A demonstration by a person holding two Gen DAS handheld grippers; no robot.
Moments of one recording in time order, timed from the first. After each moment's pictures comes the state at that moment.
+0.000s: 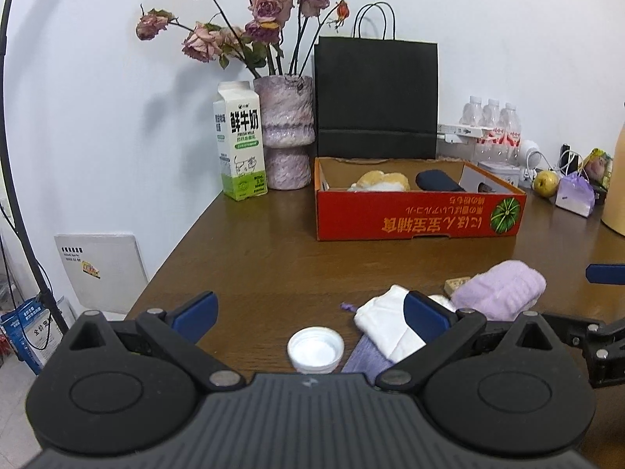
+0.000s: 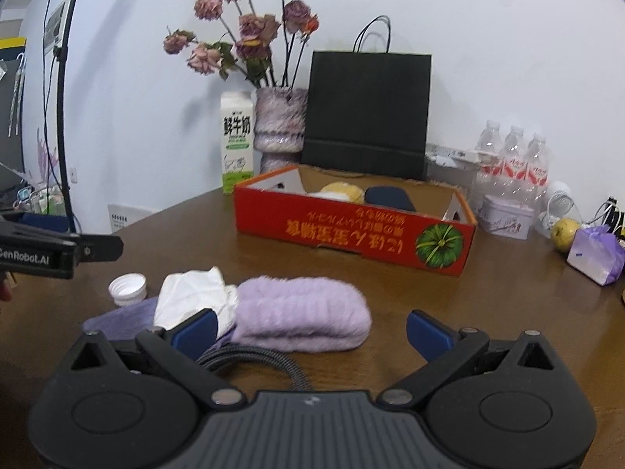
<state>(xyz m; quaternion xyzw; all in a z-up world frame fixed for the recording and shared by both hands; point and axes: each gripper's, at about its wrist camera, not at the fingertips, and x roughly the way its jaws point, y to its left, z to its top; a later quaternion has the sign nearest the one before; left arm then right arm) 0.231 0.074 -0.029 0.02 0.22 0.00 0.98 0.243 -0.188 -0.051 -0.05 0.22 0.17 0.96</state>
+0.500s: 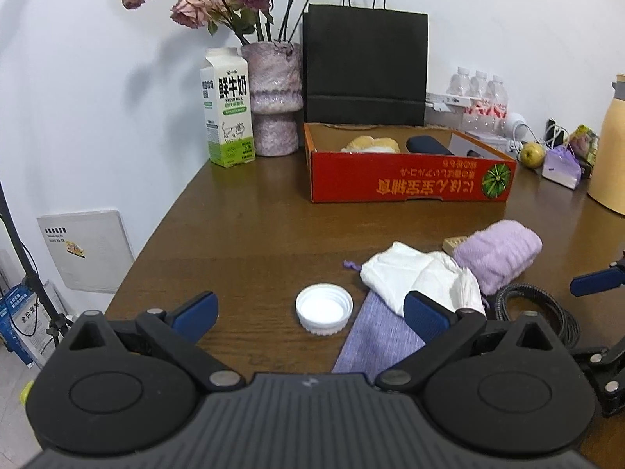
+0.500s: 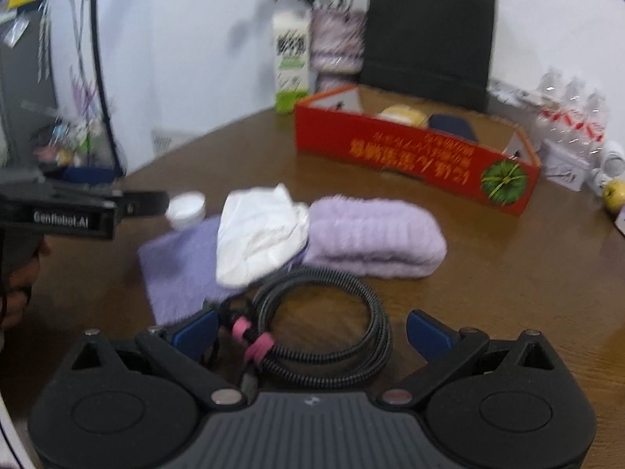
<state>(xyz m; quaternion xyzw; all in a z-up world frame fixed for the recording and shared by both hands) 0.229 0.092 -0.044 0.02 0.26 -0.03 0.96 0.242 -0.163 -0.054 -0.10 0.35 0.23 0.90</state>
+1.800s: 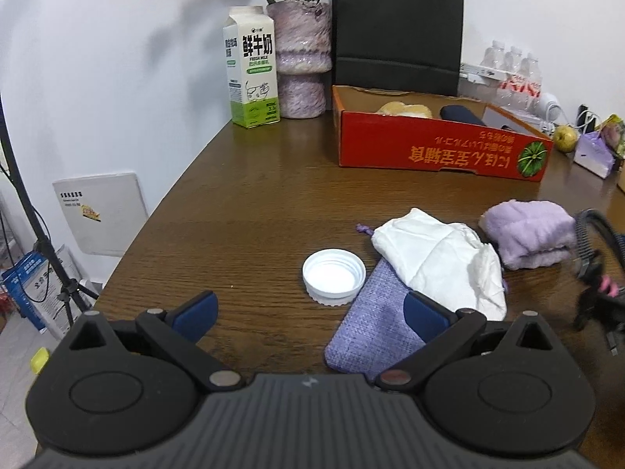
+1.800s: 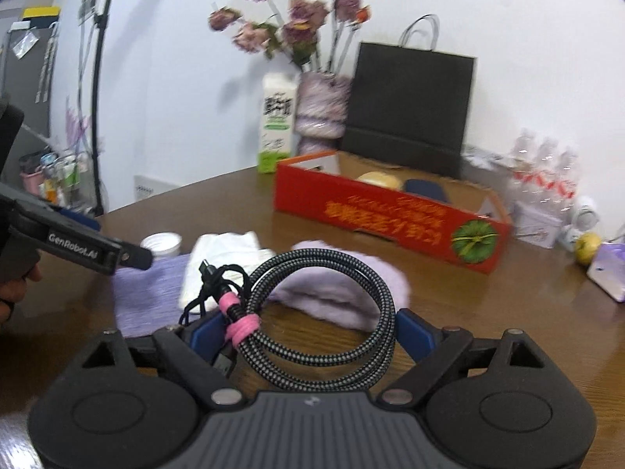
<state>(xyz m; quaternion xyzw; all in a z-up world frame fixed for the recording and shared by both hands) 0.251 0.094 -0.060 0.01 0.31 0.01 0.95 0.230 -0.182 -0.061 -0.10 0.21 0.19 0.95</state>
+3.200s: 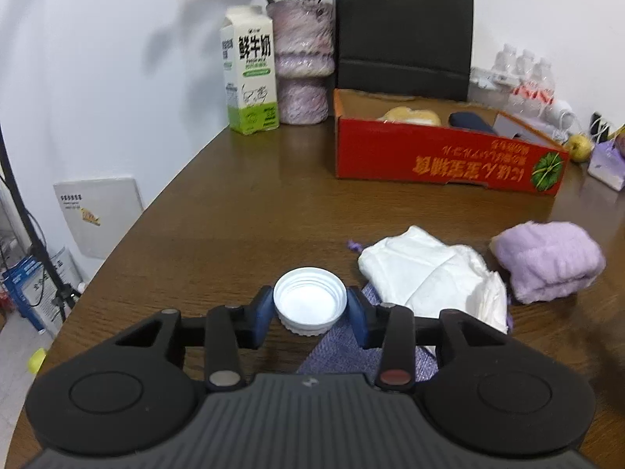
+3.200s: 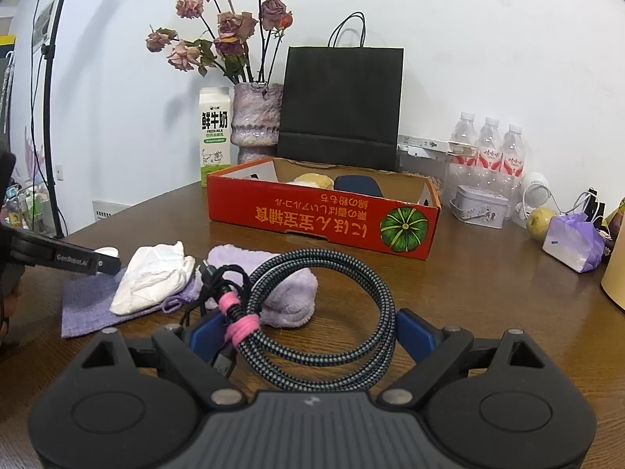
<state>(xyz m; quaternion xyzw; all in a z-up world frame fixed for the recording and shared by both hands) 0.278 0.077 -0.068 0.00 0.30 0.02 0.96 0.236 -0.222 -0.062 -0.06 0.21 0.14 0.97</state>
